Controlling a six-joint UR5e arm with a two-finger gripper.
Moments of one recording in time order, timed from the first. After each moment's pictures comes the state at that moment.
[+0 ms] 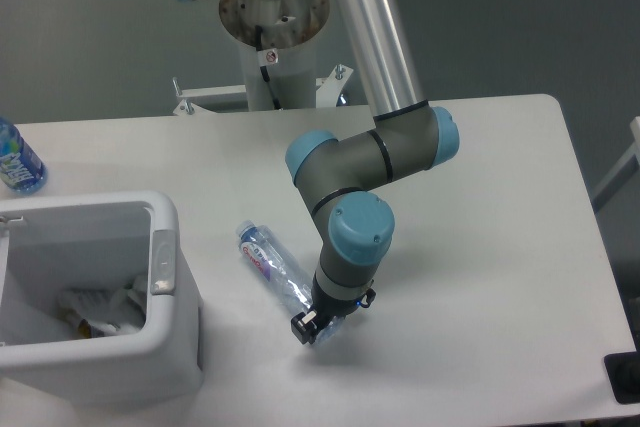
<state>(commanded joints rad) 2.37 -2.19 -1.55 -0.89 1.39 -0.29</state>
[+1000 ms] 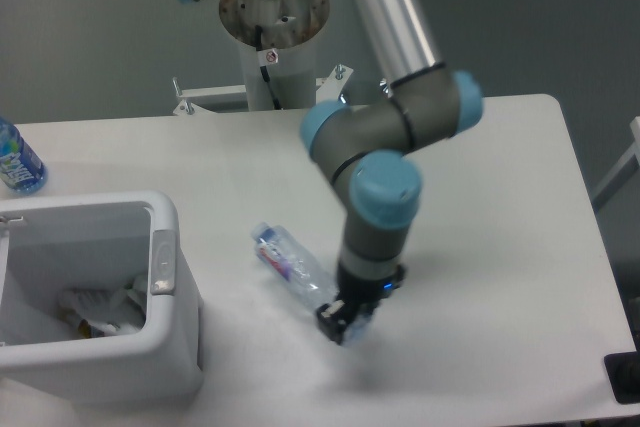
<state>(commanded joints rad) 2.53 -2.03 -1.34 -0.90 1.24 -0.29</state>
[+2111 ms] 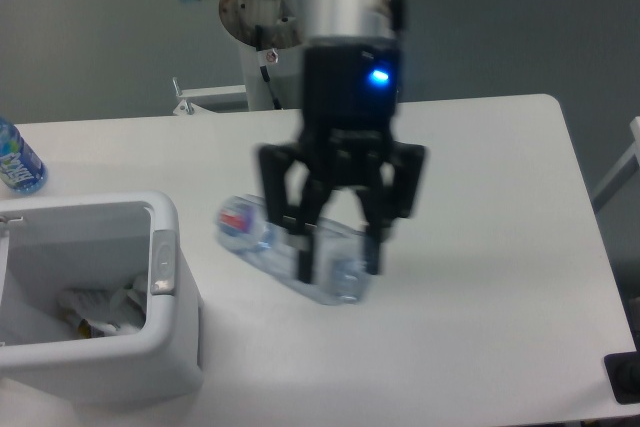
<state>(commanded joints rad) 2.27 -1.85 -1.19 -0.72 1.20 -0.27</state>
